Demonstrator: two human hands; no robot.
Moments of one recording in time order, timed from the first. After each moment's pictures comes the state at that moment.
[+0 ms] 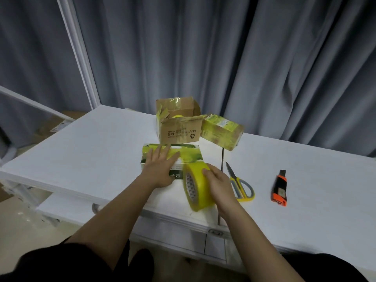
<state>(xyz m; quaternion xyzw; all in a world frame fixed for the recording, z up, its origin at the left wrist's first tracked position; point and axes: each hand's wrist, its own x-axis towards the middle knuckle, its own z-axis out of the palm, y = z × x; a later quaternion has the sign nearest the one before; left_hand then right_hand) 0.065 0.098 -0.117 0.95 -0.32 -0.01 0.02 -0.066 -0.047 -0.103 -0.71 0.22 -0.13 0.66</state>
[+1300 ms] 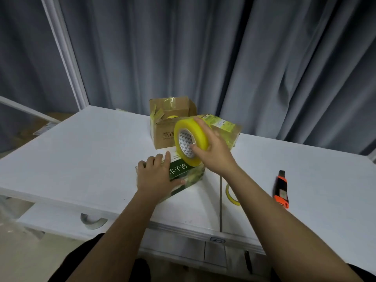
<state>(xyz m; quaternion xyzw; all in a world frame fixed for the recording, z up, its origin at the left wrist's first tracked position) 0.057 0.087 -0.140 0.96 -0.24 0.14 0.01 -0.004 -0.073 -0.052 -0.90 0.05 -0.21 0.38</state>
